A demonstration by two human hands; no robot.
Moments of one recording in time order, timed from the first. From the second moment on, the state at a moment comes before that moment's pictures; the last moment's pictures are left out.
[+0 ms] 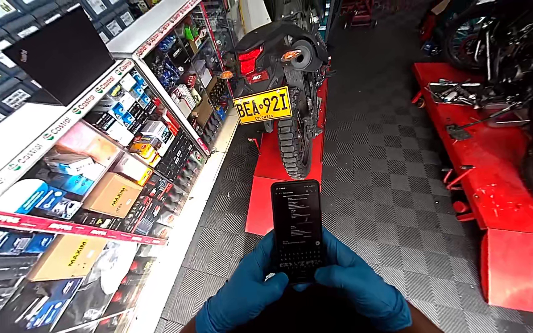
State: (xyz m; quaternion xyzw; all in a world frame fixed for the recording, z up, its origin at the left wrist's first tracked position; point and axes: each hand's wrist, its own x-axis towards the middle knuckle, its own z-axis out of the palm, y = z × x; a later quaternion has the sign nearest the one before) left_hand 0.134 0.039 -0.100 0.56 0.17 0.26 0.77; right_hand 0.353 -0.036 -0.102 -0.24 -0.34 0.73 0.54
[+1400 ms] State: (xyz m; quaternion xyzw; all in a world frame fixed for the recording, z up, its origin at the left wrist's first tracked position) left_hand 0.015 0.070 -0.121 0.51 0.13 0.34 0.78; right_hand 0.239 0.020 -0.095 -0.24 -0.34 0.77 0.49
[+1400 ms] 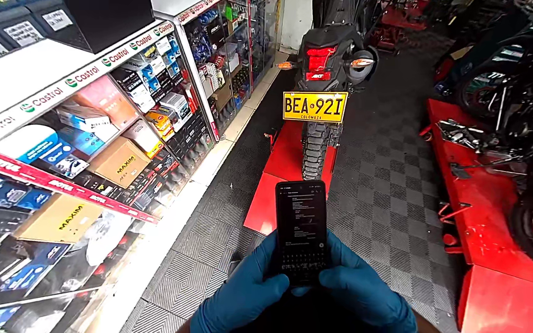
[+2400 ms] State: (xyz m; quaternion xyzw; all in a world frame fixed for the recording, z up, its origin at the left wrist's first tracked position) left_hand 0.005 0.041 -0.119 0.52 0.20 0.28 0.78; right_hand 0.229 -0.017 -0.116 -0.27 -0.29 0.76 0.51
